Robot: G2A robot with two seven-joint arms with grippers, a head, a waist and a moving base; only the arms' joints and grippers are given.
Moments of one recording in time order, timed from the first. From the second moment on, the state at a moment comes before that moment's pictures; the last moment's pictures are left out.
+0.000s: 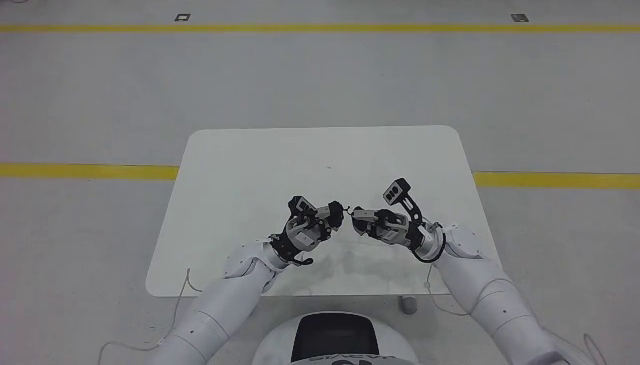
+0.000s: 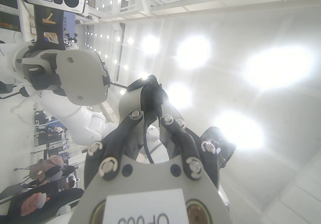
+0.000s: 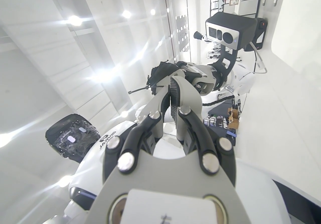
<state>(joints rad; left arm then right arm) 1.38 -1.31 -0.96 -1.18 -1.11 -0.32 -1.10 -1.30 -1.23 1.07 -1.05 0.86 -0.32 1.28</state>
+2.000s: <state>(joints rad) 1.38 -1.31 -0.96 -1.18 -1.11 -0.32 -1.10 -1.28 -1.24 1.06 -1.01 0.79 -0.29 1.26</state>
